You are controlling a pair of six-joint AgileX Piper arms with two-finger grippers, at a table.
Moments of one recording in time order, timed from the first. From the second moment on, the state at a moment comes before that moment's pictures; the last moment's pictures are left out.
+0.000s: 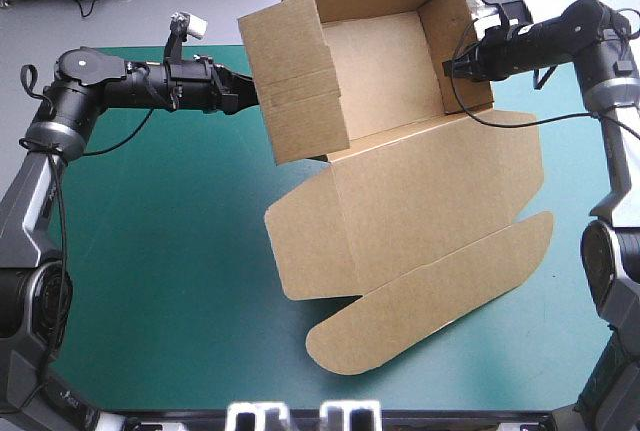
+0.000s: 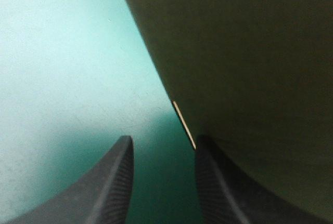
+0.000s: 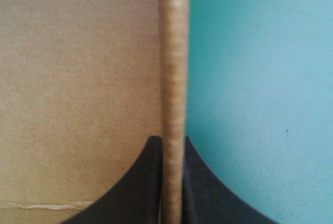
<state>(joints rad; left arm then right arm) -0.03 1.72 -1.63 -1.18 1.21 0.93 0.01 1.90 -1.97 0.56 1.11 -0.49</state>
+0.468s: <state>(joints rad) -0.03 1.72 -1.63 -1.25 1.22 0.93 0.04 1.90 -1.97 0.51 1.04 -0.44</state>
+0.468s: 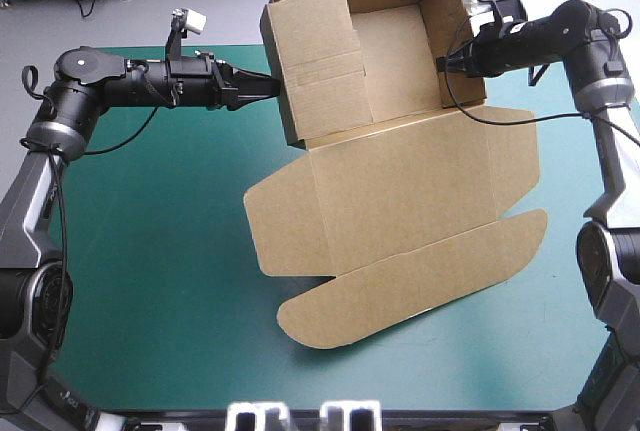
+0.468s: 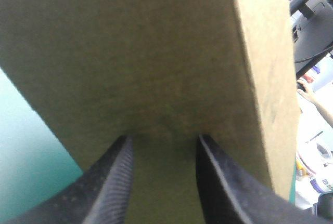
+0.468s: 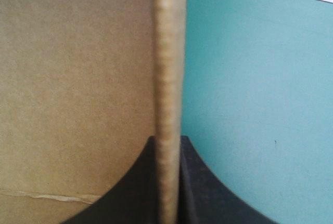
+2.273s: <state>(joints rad) -0.30 1.74 -1.65 -0.16 0.83 -0.11 0.27 1.90 -1.97 0.15 1.08 -0.17</state>
